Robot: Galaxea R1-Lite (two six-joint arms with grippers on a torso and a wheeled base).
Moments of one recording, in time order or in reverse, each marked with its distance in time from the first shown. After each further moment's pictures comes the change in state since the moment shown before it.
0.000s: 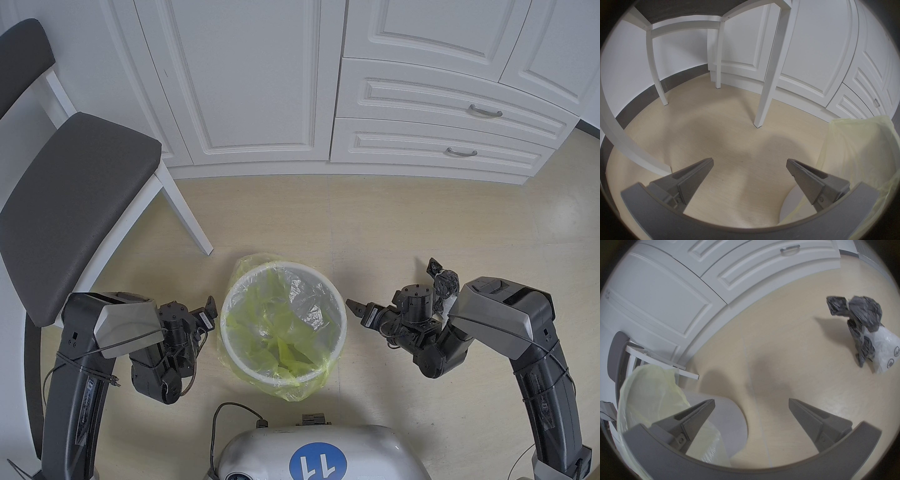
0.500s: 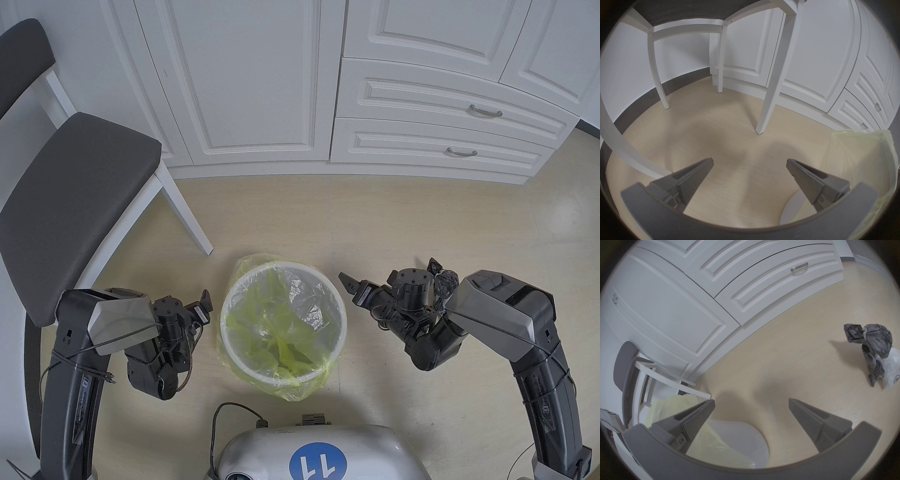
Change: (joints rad) left arm 0.019 -0.025 -0.002 -0.001 0.005 0.001; right arm 0.038 -0.028 -0.078 -0.069 -0.055 0.030
